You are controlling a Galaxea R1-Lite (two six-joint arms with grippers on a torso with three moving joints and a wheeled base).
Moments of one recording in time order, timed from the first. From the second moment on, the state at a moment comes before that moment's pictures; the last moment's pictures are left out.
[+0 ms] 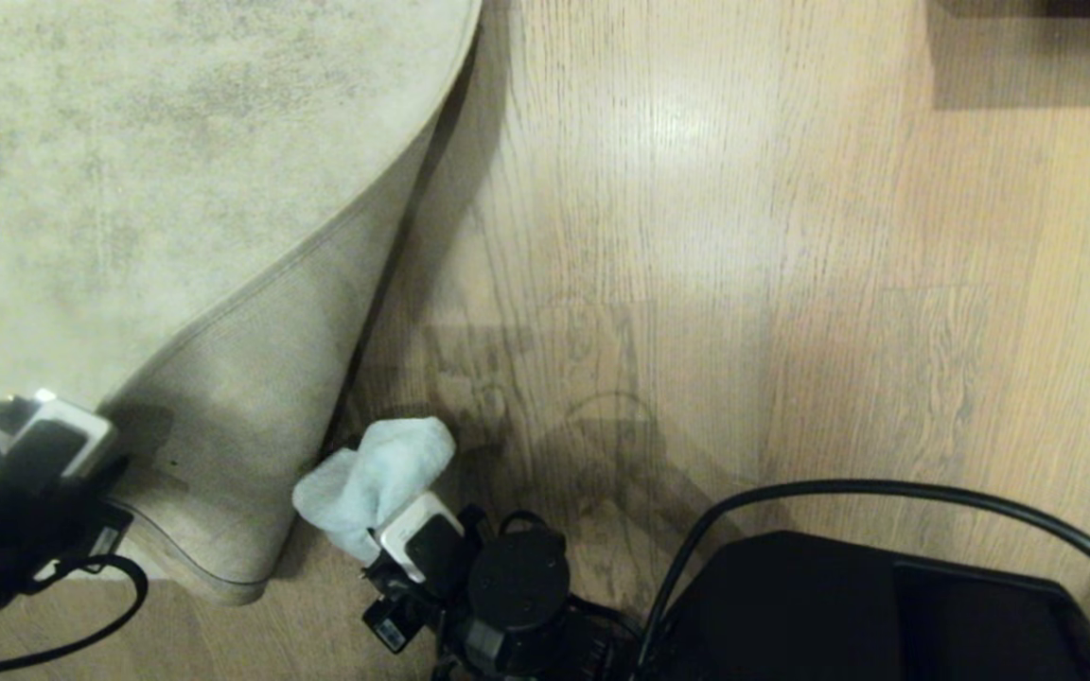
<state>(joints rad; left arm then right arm) 0.32 1.56 -0.18 -1.09 -0.11 0.68 1.12 2.47 -1.17 -1.34 -0.20 -0.18</state>
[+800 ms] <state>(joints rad) 0.33 1.56 -0.18 -1.09 -0.10 0.68 1.10 2.53 -1.31 -1.30 -0.20 -0.17</state>
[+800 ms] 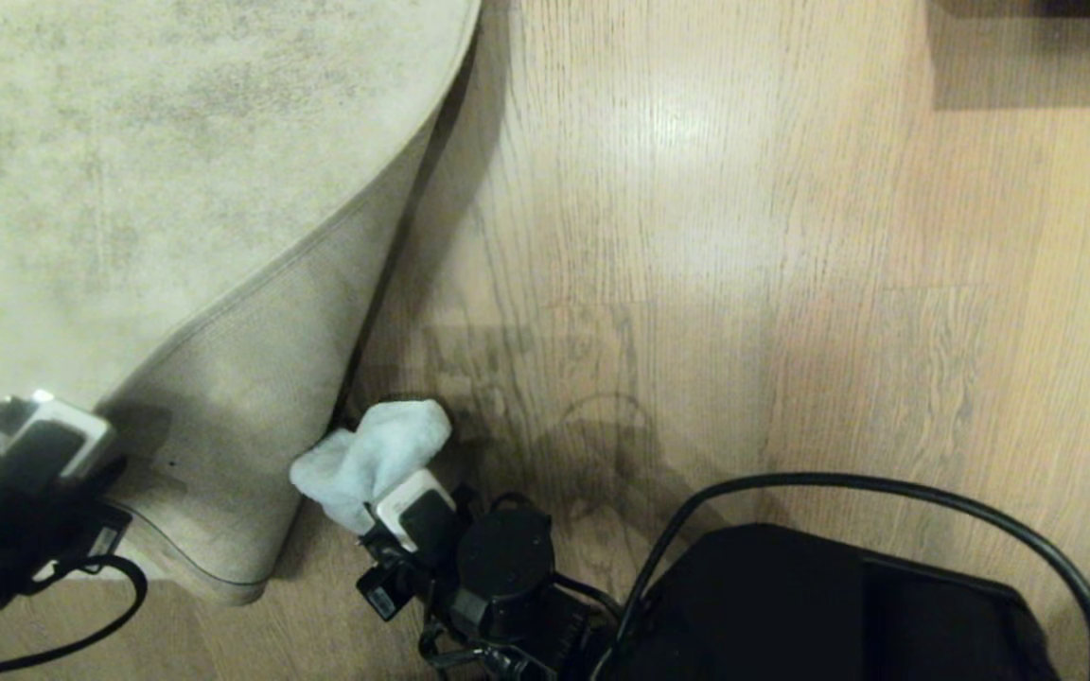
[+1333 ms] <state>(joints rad) 0.33 1.55 -0.17 -1.09 -0.09 0.68 1.02 2.59 -1.34 -1.32 -0.20 -0.17</state>
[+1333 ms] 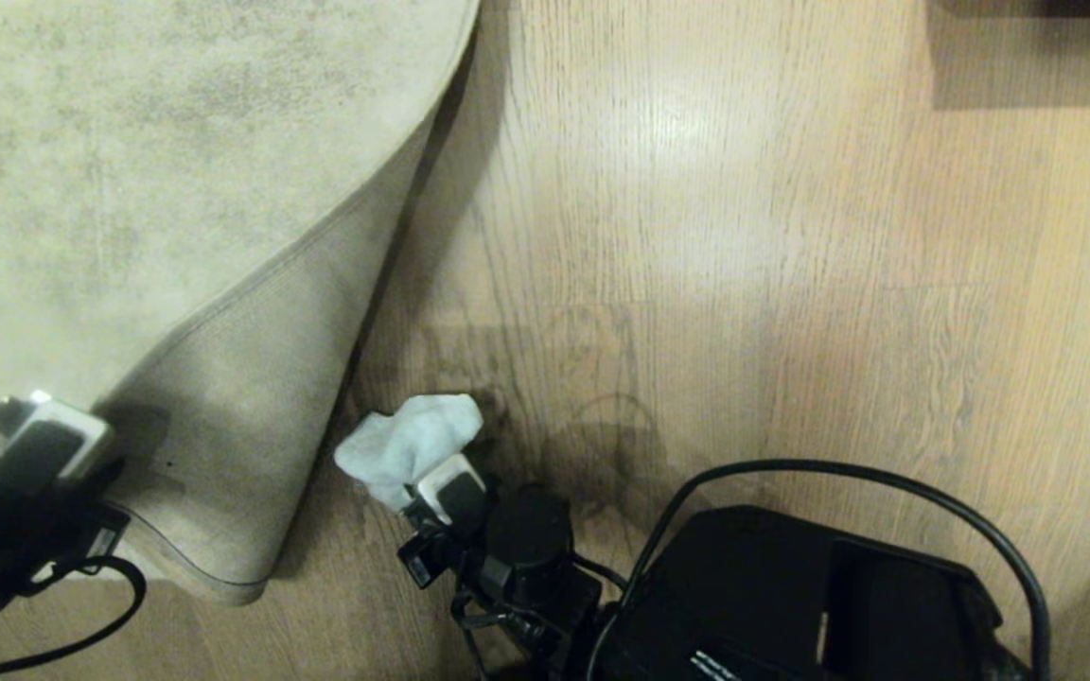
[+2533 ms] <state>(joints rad) 0.32 1.55 -0.17 -1.09 -0.09 0.68 0.87 2.55 -1.60 -1.17 -0.21 -0.18</state>
